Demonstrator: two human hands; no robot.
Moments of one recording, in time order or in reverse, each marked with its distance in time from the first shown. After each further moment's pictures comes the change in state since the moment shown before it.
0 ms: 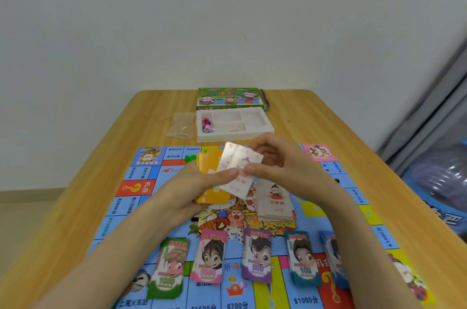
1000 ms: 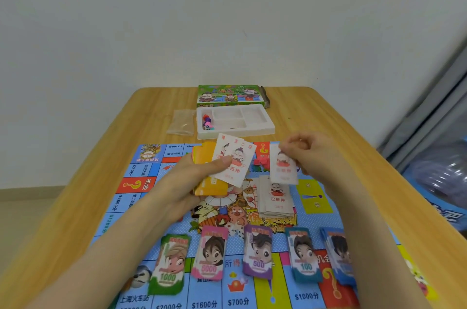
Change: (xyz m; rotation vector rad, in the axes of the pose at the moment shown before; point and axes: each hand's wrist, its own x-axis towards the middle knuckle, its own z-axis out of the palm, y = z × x) left_hand 0.000 0.003 -0.002 -0.023 0.104 0.007; right_hand -0.001 0.006 -0.020 0.007 0.381 0.349
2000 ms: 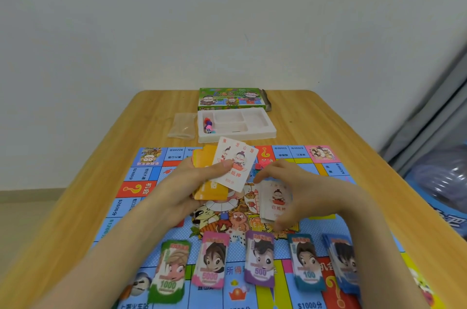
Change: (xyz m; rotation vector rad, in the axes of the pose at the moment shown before) left_hand -0.002 0.004 -0.002 0.012 0.007 -0.035; right_hand -0.010 0.003 0.001 -0.743 -0.655 -0.133
